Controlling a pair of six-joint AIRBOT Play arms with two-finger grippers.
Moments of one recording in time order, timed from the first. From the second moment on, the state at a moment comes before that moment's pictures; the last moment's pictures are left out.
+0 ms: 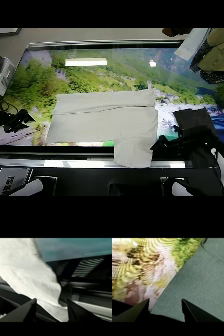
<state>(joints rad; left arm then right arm) 0.51 -1.25 1.04 1.26 -1.28 -1.58 -0.38 -1.23 0.52 2.21 -1.38 -1.71</state>
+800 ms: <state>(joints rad) 0.65 -1.22 0.73 1.15 -1.24 -1.46 -0.16 -1.21 0.47 2.27 -1.27 -1.68</state>
